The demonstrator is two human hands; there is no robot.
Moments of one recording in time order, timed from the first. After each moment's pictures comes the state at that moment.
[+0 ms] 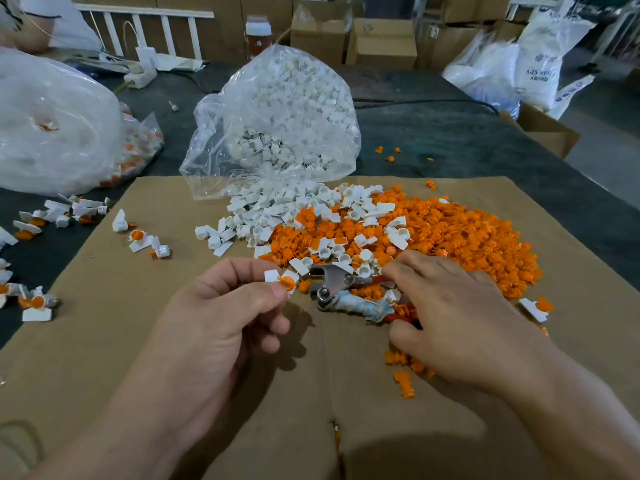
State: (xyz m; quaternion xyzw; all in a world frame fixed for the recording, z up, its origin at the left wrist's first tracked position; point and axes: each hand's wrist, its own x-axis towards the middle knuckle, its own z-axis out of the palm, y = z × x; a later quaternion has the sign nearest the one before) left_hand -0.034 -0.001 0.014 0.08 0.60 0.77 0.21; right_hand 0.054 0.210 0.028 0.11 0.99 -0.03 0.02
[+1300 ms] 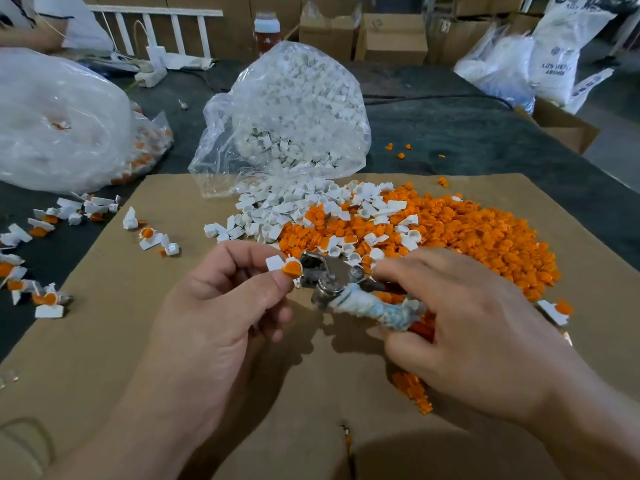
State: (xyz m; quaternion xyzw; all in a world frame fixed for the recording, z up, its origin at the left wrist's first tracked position) left_hand -0.034 -0.001 0.013 0.14 0.59 0.78 0.13; right_hand 0.063 0.187 0.051 0.00 0.98 -0.11 -0.14
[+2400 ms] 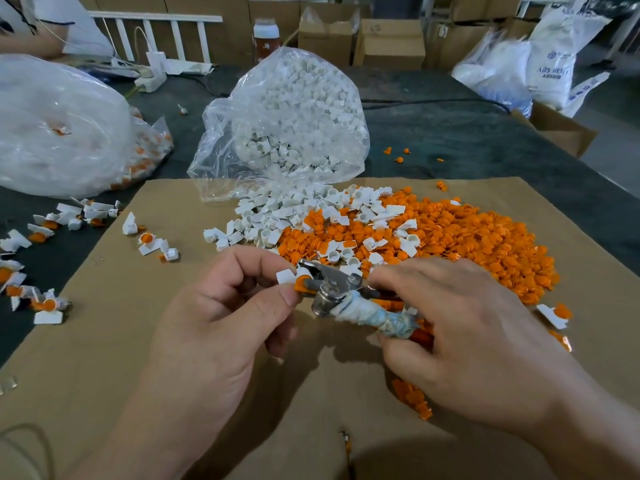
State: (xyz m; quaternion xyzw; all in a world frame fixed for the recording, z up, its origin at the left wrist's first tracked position) left_hand -0.031 -0.002 0.011 0.22 0.62 0.75 0.08; right_hand 0.065 0.184 0.053 0.00 0.99 -0.12 -0.11
